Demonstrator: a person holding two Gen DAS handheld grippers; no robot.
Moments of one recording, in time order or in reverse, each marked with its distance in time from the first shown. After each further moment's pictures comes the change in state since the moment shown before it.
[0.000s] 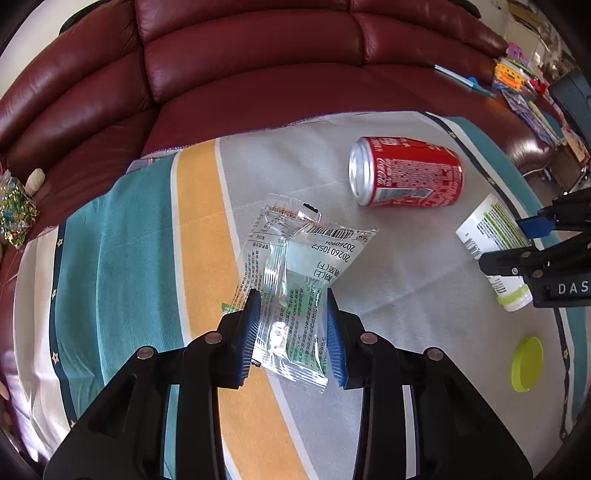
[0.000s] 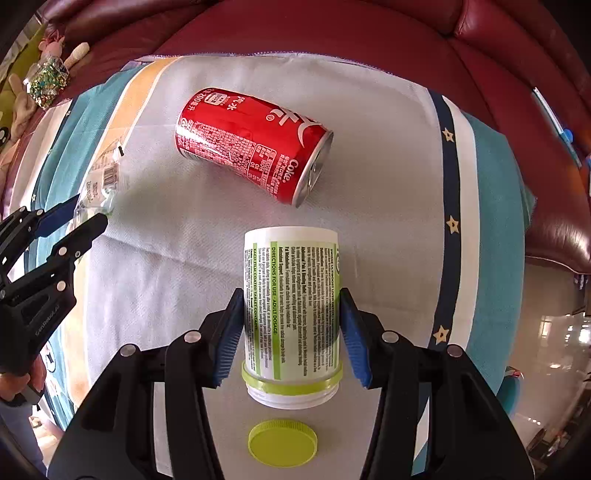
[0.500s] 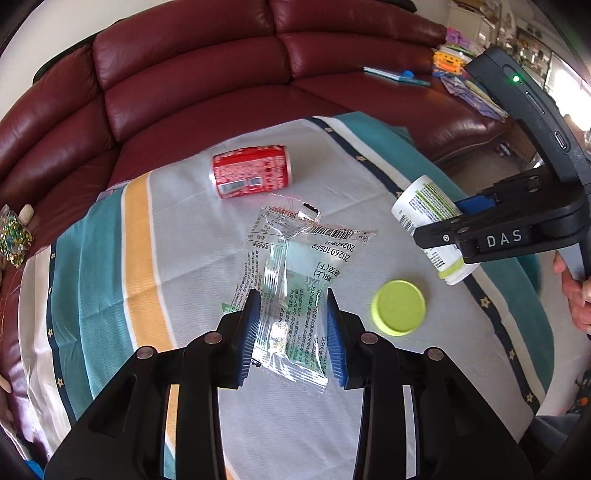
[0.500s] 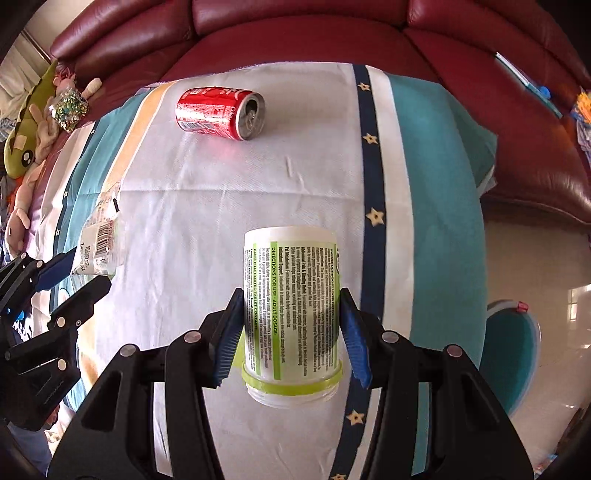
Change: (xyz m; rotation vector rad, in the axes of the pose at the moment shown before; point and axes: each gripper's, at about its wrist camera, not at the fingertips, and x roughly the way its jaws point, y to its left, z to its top) left arm -0.099 -0.125 -0.054 0.142 -0.074 -0.086; right arm -0.056 -0.065 -0.115 0.109 -0.107 0.094
